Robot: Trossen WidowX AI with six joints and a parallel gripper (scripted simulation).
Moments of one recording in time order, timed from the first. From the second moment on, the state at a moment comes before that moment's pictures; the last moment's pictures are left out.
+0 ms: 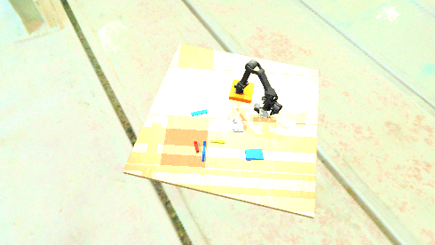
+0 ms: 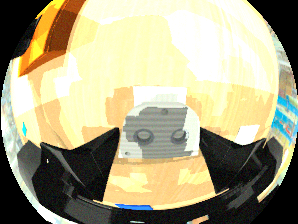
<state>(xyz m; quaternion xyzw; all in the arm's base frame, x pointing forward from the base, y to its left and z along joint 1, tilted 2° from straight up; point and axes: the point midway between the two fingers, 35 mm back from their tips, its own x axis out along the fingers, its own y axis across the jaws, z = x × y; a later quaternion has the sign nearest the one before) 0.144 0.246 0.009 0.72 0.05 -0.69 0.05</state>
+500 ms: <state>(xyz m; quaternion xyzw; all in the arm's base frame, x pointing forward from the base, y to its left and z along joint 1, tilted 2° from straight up) 0.144 0.246 0.009 0.72 0.05 -0.69 0.05</state>
